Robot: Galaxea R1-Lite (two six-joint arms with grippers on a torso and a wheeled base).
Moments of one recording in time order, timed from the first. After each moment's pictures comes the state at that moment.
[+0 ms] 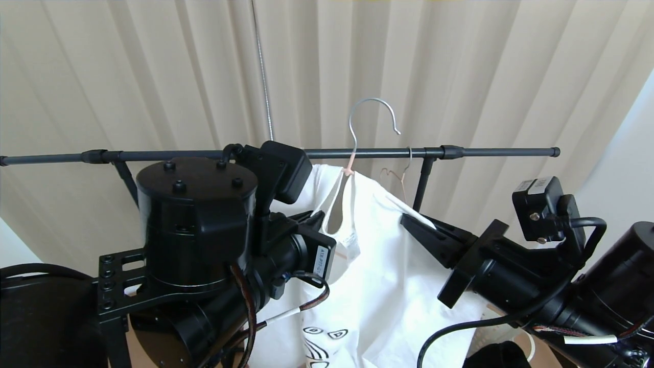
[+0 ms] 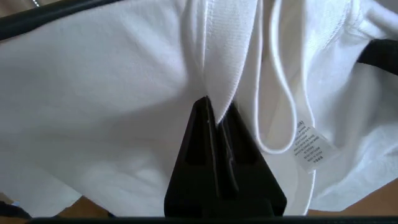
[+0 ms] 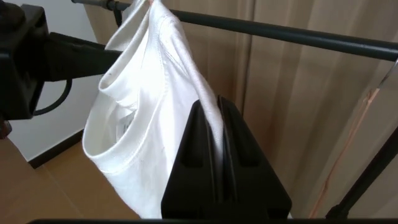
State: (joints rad) left arm -0.93 1.61 -0.84 -0.52 0.46 0.00; right arm 0.75 1.63 -0.37 -1.34 -0.03 0.07
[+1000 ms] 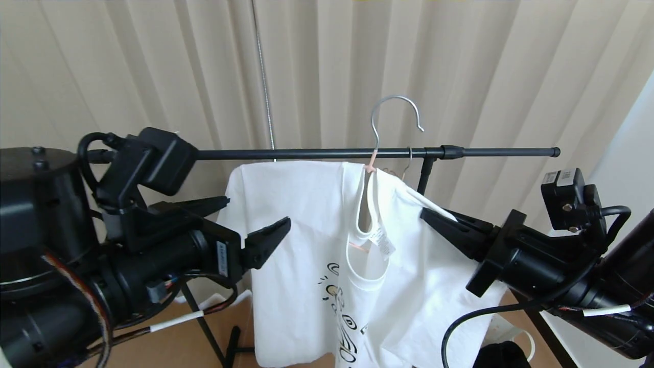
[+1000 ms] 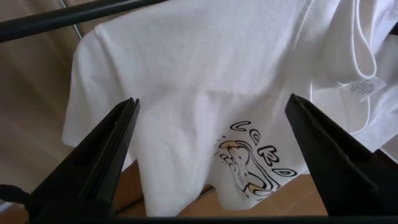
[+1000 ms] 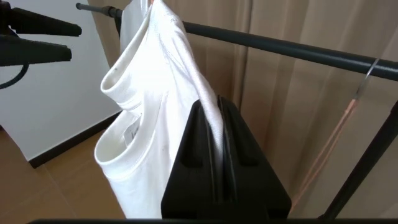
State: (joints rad) left arm -0.70 1.35 -0.67 -0.48 0.22 -0.01; right arm 0.56 1.60 -0.34 -1.35 0.24 0.07
